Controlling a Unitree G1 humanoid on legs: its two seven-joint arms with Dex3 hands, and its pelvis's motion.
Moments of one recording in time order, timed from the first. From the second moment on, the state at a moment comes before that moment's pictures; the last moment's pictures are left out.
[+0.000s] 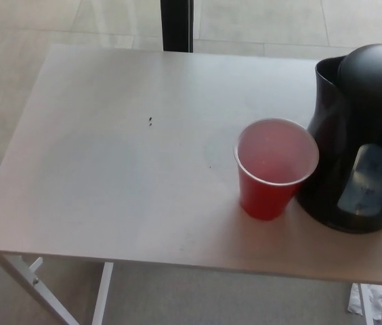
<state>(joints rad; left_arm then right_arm) -0.01 0.75 0.42 1.25 -0.22 -0.19 -0.38 -0.07 -0.79 -0.51 -0.11 -0.04 0.40 0.60</state>
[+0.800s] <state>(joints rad) -0.01 0.74 0.42 1.25 -0.22 -0.19 -0.38 0.19 -0.82 -1.23 0.07 0.21 0.40 0.66</state>
